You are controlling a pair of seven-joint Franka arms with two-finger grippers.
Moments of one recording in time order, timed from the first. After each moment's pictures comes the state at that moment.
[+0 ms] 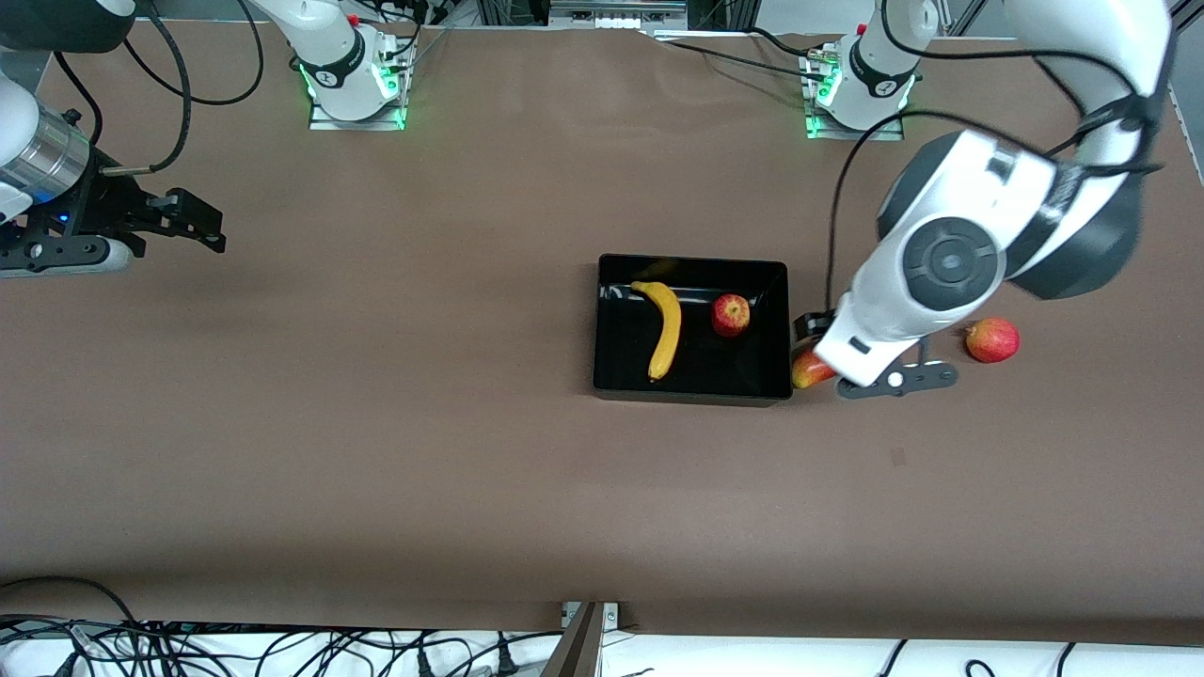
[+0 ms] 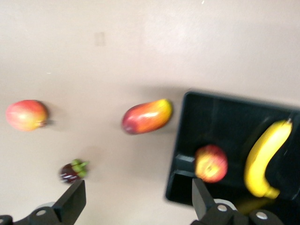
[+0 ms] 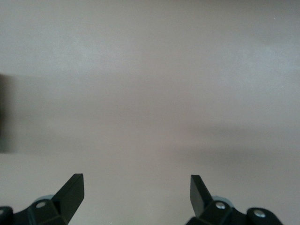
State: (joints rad) left arm 0.11 0.55 -0.63 -1.25 0.35 1.43 -0.57; right arm 0.04 0.03 0.04 -1.63 0.01 1.64 0.02
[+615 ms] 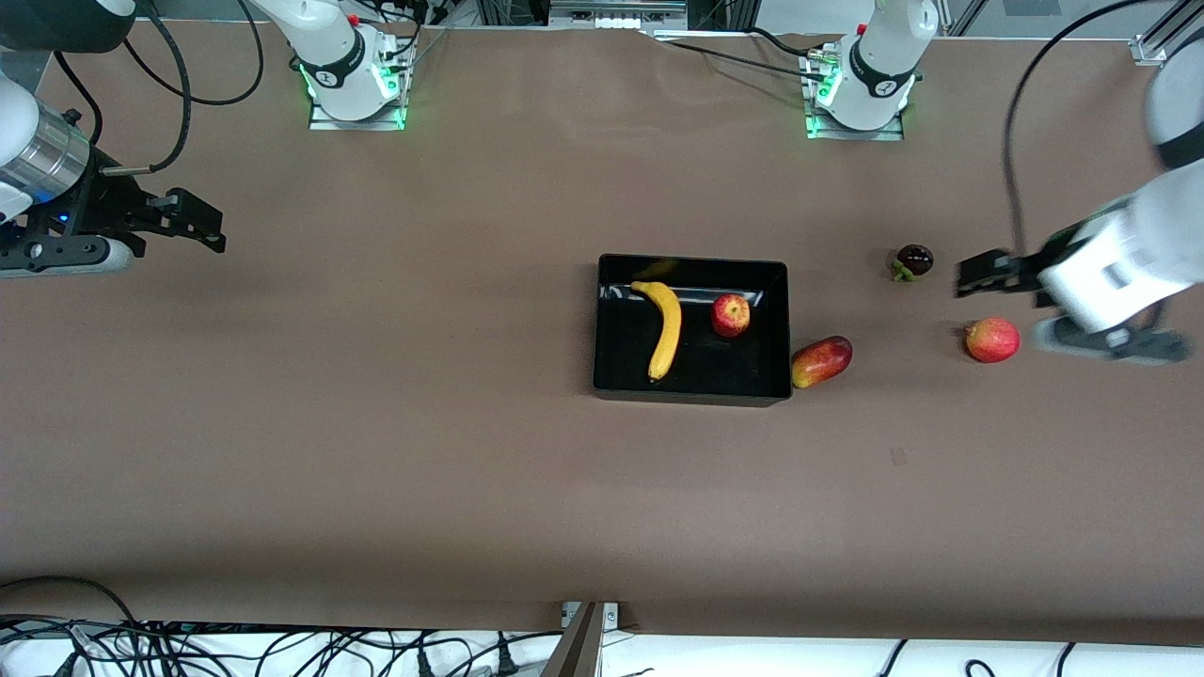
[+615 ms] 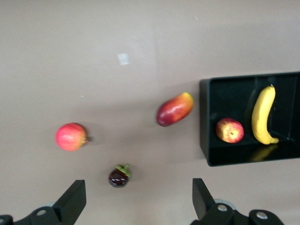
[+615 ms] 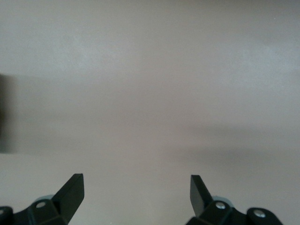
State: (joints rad) left arm 0.06 0.22 -0.12 -1.38 -0.02 1.50 0.03; right arm 0.04 0.03 0.04 -1.63 0.01 1.64 0.02
